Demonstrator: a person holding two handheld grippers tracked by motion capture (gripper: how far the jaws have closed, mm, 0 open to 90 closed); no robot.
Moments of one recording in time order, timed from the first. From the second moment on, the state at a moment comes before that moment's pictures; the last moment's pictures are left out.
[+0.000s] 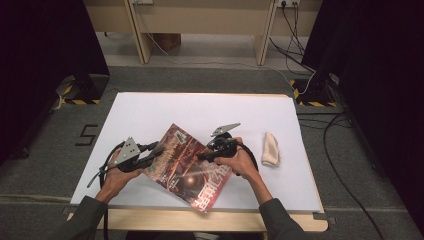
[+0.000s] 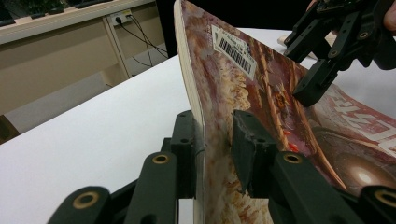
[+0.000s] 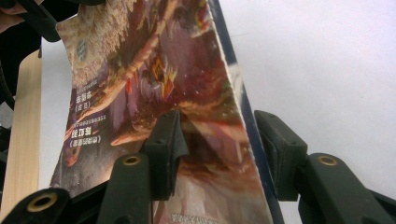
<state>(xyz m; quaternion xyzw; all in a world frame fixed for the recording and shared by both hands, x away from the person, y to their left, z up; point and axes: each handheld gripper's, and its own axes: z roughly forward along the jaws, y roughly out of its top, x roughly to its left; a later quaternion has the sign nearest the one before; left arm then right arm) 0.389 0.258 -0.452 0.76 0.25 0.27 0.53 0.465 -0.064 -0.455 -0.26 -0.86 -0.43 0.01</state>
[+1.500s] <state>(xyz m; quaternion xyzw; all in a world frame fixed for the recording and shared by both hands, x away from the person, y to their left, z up) 0.396 0.270 -0.460 0.76 0.31 0.27 0.49 0.462 -0.040 -0.413 -0.22 -0.92 -0.32 0.02</state>
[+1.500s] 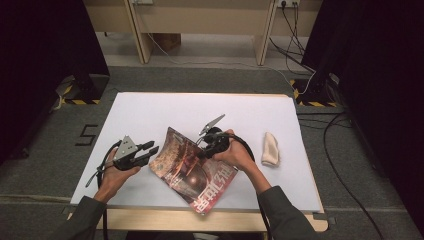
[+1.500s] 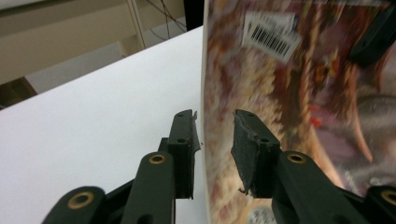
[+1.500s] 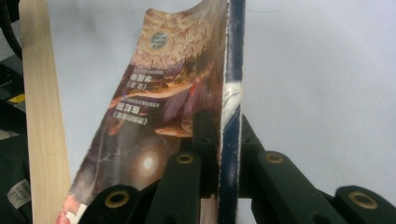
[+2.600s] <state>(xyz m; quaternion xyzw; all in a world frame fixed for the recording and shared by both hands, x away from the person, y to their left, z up) 0.401 0.280 -0.466 0.77 0.35 0.26 0.46 0.459 -0.018 -0.334 -0.16 -0.96 -0.18 -0.16</state>
